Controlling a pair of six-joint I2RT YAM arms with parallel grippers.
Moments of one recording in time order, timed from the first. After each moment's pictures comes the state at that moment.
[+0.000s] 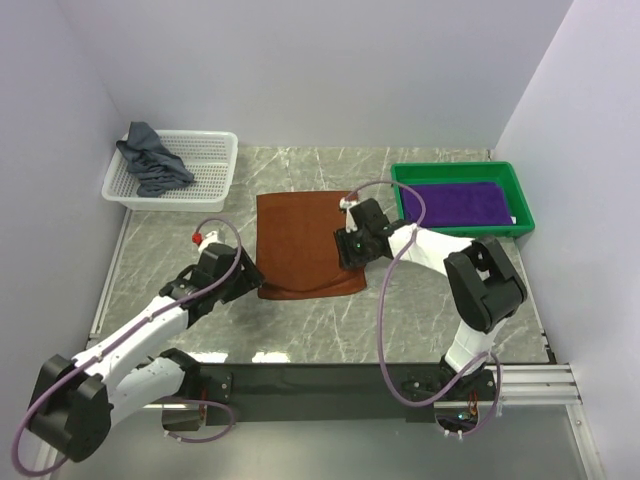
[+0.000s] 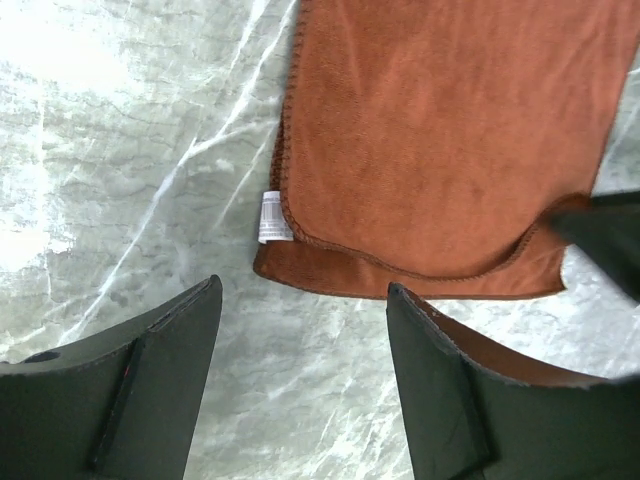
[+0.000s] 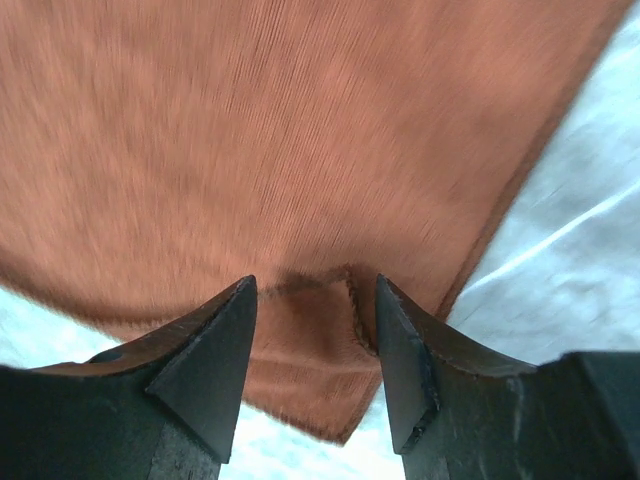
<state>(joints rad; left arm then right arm) -0.48 0.98 0.51 -0.32 -0.13 -0.89 0.55 1.75 1.05 -0.29 -0.11 0.20</state>
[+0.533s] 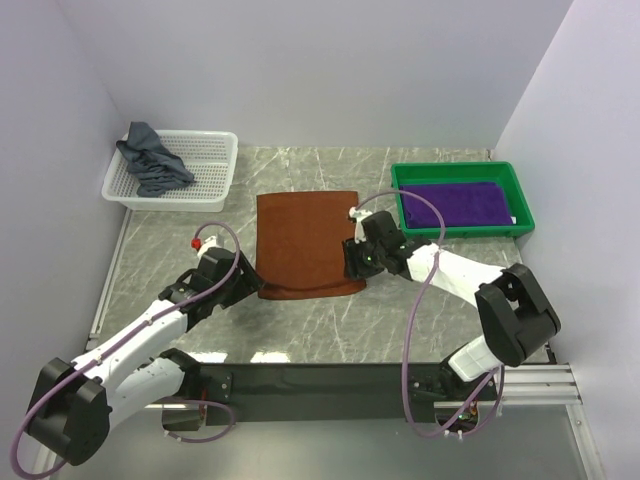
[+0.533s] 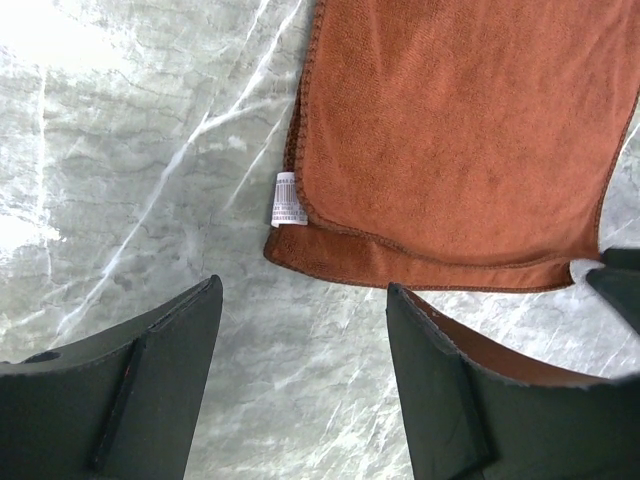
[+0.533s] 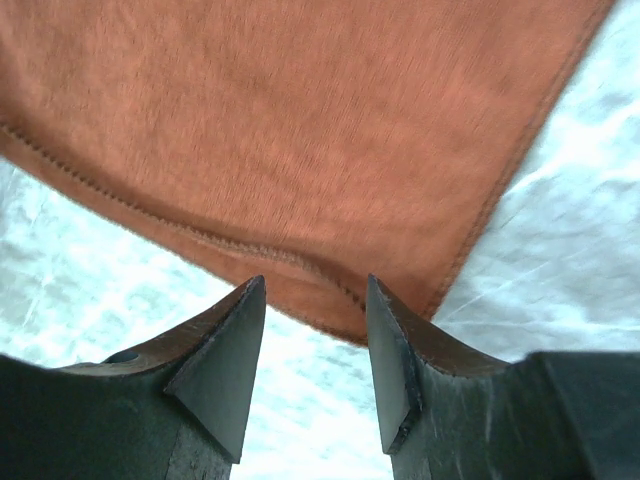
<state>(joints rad) -0.49 0.95 0.48 -0.33 -0.12 -0.93 0.58 1.50 0.85 -0.25 -0.15 0.23</state>
